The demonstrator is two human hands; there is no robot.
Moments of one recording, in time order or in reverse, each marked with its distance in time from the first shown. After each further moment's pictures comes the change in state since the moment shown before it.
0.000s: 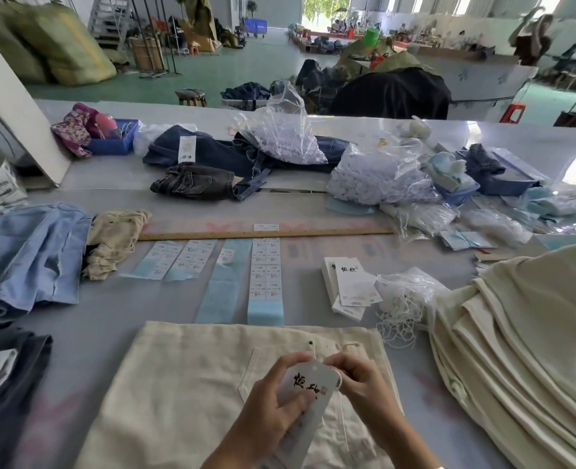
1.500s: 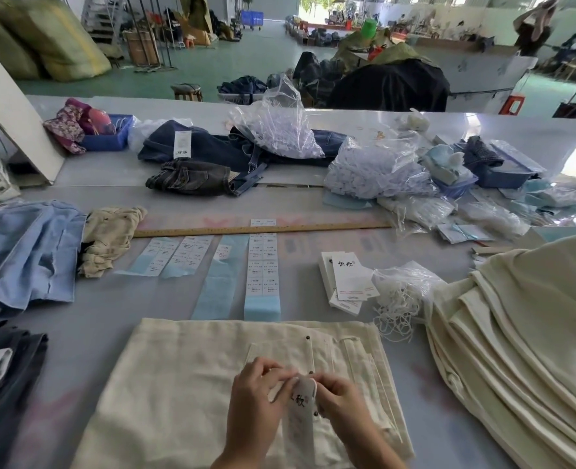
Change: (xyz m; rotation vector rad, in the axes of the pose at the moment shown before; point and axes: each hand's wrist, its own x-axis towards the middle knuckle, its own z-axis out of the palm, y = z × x) left_hand 0.006 -0.036 0.011 0.583 0.477 0.309; right_hand -0.011 0.027 0.024 0.008 0.006 0.166
